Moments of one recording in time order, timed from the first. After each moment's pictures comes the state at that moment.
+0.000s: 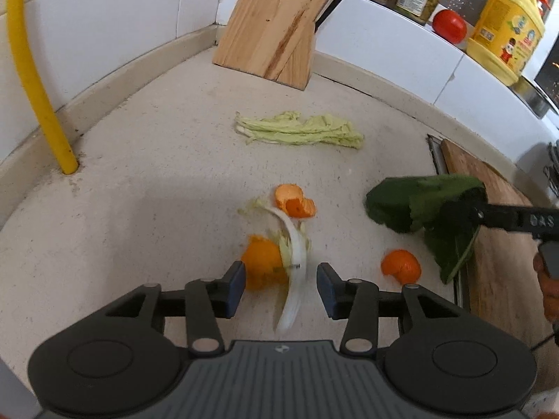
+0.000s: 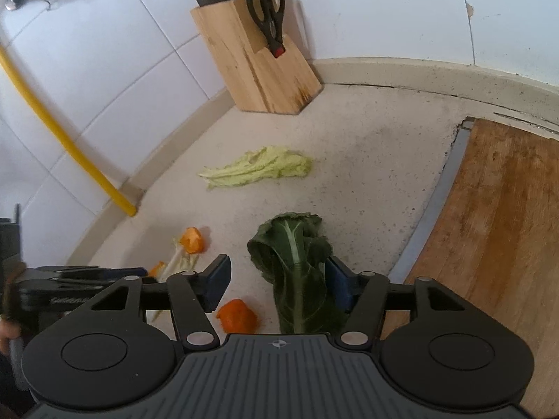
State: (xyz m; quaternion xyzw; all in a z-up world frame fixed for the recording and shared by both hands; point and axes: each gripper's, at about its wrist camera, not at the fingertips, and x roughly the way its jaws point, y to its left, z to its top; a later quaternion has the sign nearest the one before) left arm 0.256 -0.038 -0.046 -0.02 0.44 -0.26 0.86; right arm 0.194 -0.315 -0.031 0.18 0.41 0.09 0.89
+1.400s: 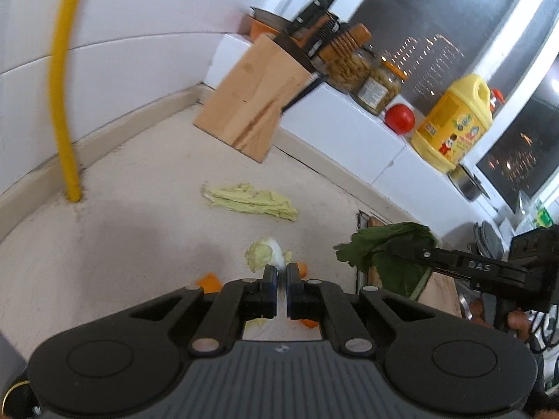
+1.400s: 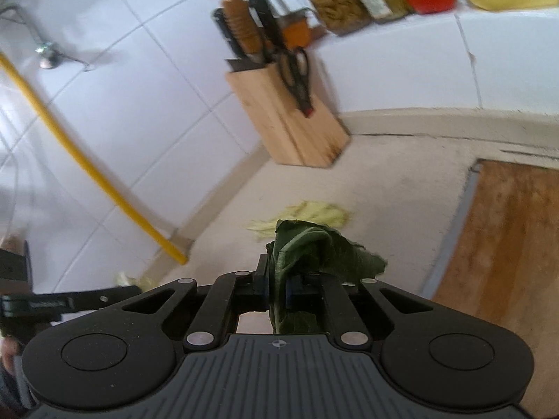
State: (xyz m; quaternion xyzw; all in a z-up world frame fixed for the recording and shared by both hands) left arm 0.226 0.011 0.034 -0.16 0.39 -0.30 0.86; right arm 0.177 -0.325 0.030 0.24 0.34 0.13 0.90
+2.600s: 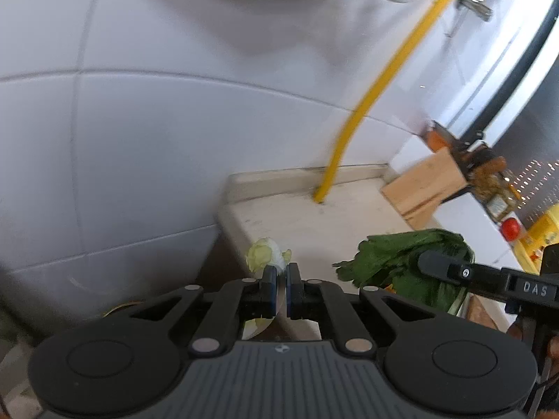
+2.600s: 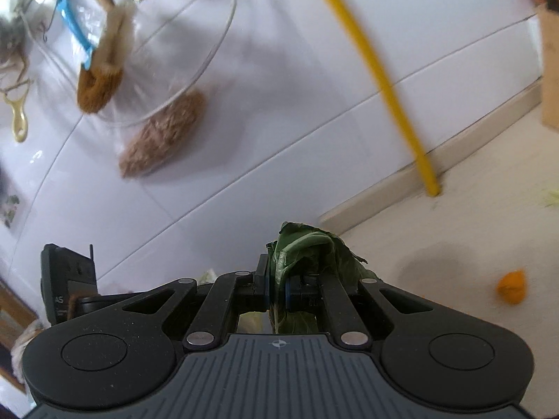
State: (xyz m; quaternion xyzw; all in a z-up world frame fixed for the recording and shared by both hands) left arm 0.077 0.213 0.004 -0.28 0.33 -0.03 0.90; right arm 0.167 -0.079 0.069 0.15 0.38 0.42 0.81
